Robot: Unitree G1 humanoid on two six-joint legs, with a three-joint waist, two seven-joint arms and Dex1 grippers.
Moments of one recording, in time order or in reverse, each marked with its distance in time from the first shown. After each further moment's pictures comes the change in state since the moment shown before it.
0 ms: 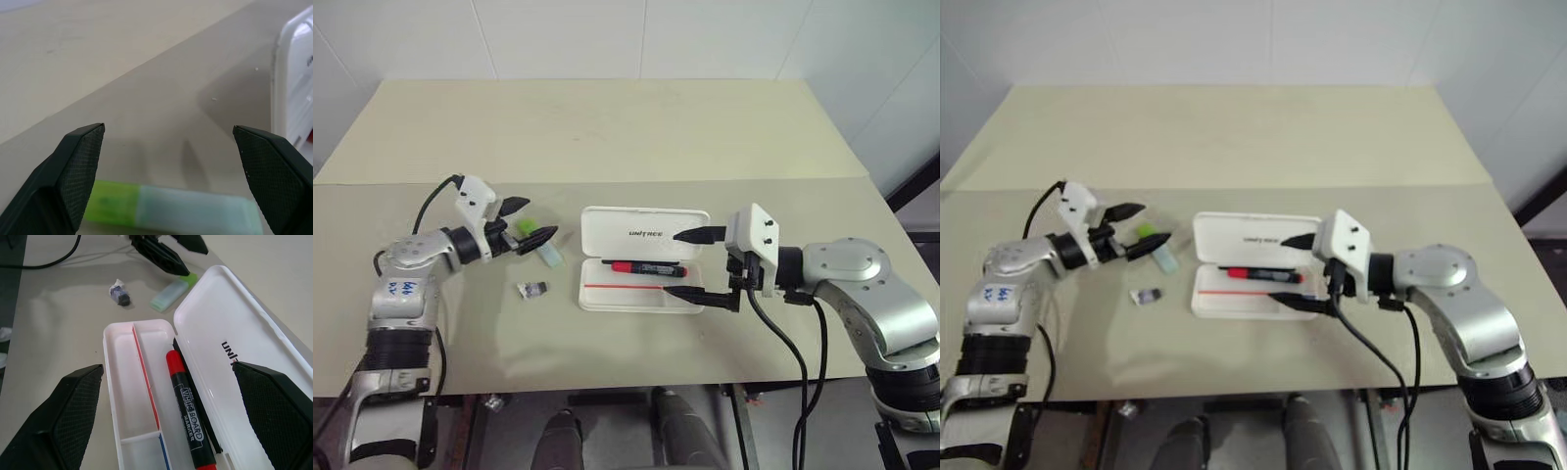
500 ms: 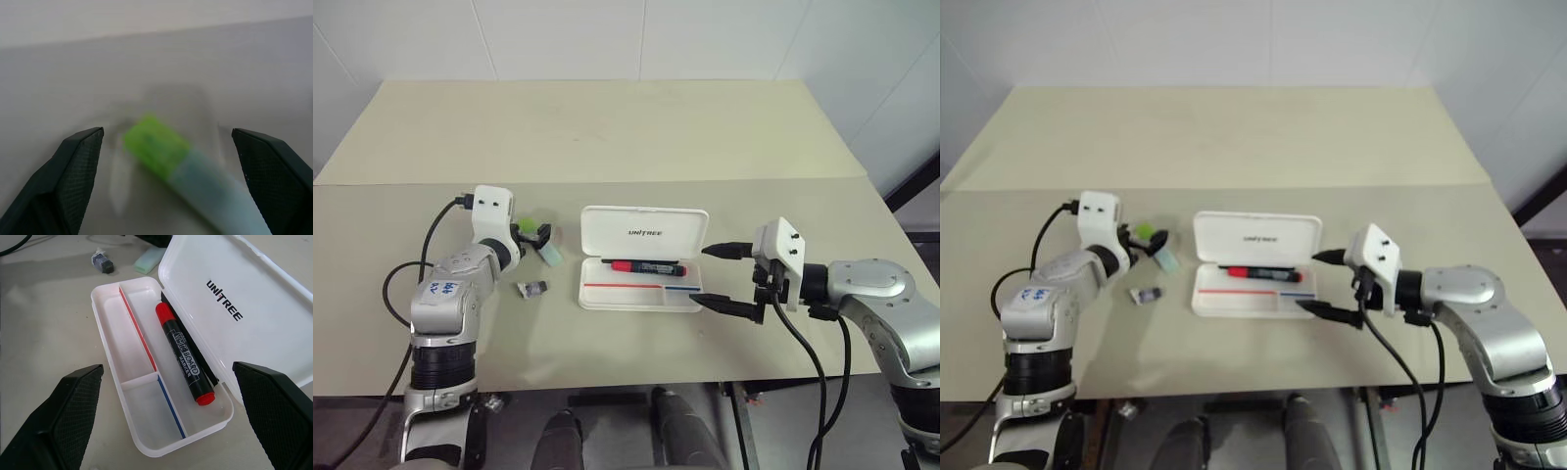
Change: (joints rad) left arm 0.005 -0.240 0.055 -0.342 0.091 0.683 0.621; right arm 0.101 -0.049 -0.060 0.057 0.023 -0.026 0.009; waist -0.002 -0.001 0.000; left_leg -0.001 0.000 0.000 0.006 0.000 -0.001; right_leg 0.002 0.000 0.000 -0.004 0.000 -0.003
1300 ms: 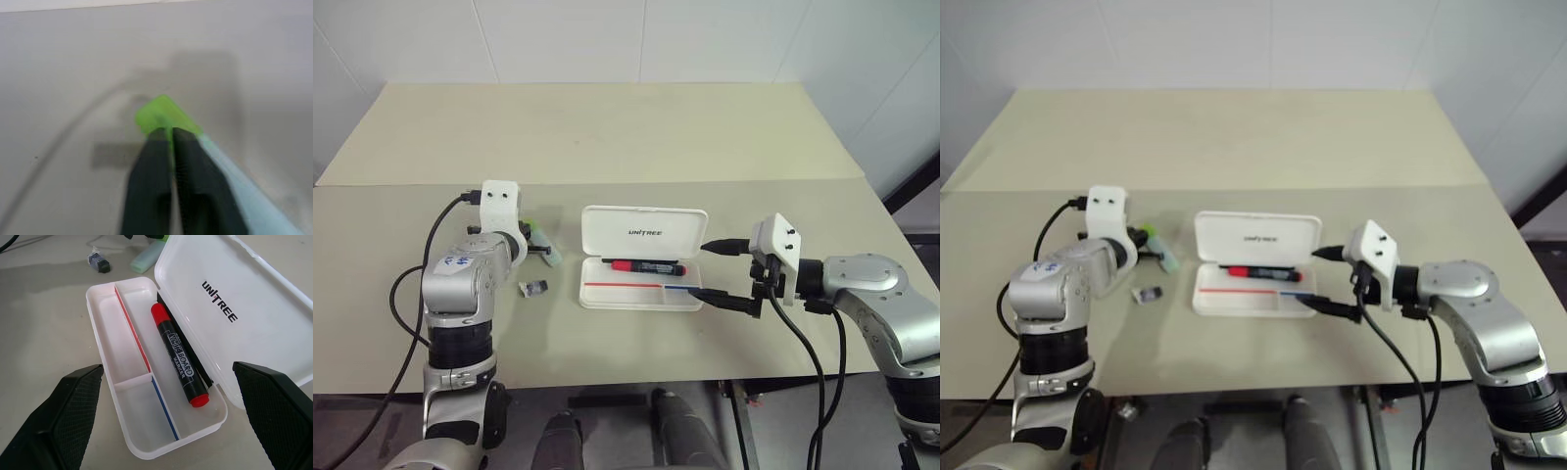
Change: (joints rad) left arm -0.123 -0.042 -0.009 0.021 0.067 0.189 0.099; right arm -0.034 -0.004 0.034 0.050 -0.006 -0.026 -0.009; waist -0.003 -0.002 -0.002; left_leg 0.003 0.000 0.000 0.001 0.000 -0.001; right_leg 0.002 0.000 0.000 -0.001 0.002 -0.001
